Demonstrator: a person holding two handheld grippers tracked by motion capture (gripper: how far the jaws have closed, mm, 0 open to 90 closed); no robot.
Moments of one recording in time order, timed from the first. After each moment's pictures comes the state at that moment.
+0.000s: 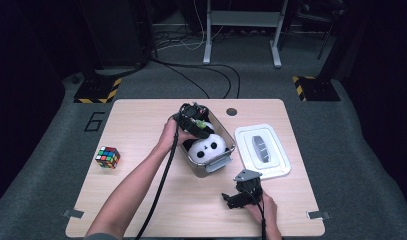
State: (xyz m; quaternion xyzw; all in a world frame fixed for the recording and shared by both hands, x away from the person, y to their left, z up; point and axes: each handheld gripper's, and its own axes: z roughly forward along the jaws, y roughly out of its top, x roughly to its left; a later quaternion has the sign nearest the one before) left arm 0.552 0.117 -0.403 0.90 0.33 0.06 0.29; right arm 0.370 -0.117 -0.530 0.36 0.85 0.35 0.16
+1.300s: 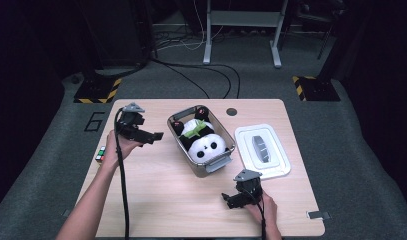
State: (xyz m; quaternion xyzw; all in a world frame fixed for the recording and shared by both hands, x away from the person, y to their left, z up) left arm 0.476 0.281 -0.366 0.82 0.40 0.15 0.39; right arm 0.369 -0.116 -0.529 0.36 0.85 0.35 0.15
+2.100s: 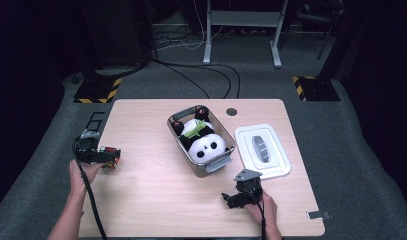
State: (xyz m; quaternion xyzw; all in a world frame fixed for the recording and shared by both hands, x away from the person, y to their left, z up) left arm 0.446 0.410 -0.459 0.73 0.56 0.21 0.33; right arm 0.370 -0.116 -0.530 0.36 0.85 0.35 0.15
